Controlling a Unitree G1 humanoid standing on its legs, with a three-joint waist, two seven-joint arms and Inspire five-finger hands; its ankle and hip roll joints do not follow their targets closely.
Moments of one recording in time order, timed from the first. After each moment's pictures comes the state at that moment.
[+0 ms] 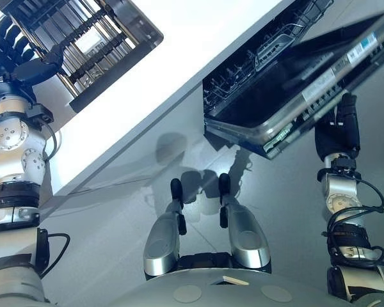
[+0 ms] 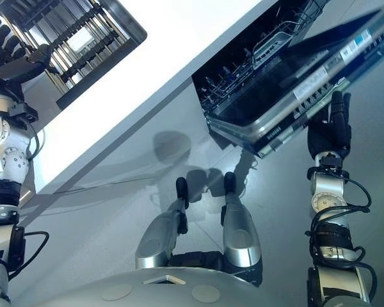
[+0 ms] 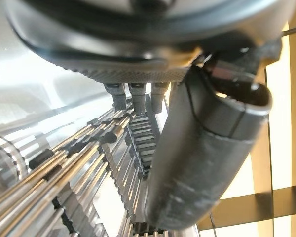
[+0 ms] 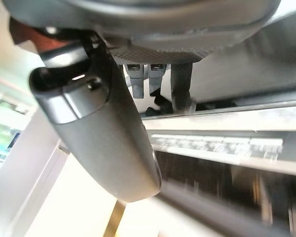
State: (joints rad) left arm -0.46 0.77 0.12 0.45 -0.67 -0.17 0.18; right arm -0.26 -0.45 -0.18 0.35 1.77 -0.02 0.22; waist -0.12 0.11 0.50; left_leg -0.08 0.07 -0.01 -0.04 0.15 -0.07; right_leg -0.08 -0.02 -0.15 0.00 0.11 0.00
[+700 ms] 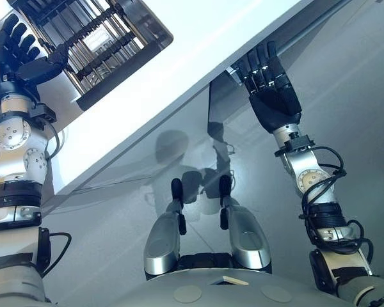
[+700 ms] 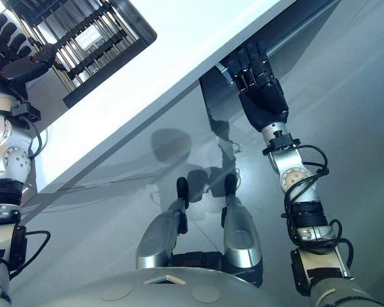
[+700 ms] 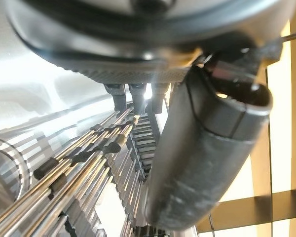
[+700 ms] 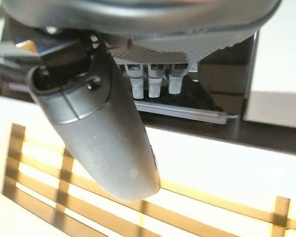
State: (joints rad) left arm -0.47 0.77 0.12 0.46 -0.67 -0.18 0.15; right arm -0.32 -0.40 0.03 0.15 1.46 0.12 0.29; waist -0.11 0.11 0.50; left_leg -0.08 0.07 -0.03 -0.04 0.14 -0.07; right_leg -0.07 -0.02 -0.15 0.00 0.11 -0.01
